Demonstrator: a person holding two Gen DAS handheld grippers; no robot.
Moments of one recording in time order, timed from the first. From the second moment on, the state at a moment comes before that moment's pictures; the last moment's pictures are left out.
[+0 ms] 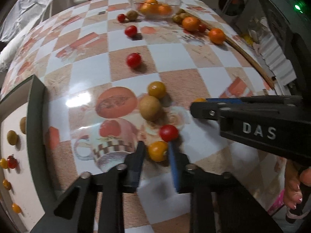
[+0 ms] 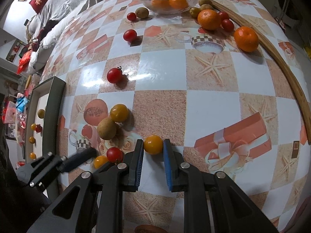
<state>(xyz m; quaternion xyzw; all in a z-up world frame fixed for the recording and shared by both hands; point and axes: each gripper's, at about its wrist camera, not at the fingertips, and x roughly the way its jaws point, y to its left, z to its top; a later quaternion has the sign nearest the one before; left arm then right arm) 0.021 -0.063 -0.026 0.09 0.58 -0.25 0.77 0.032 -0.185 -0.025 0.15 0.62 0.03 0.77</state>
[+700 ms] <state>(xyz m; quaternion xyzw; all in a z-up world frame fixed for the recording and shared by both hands) 0.030 -0.011 -0.009 0.04 0.59 -0.22 0.78 0.024 -0.184 -0.015 0.16 0.61 0.03 0.77</state>
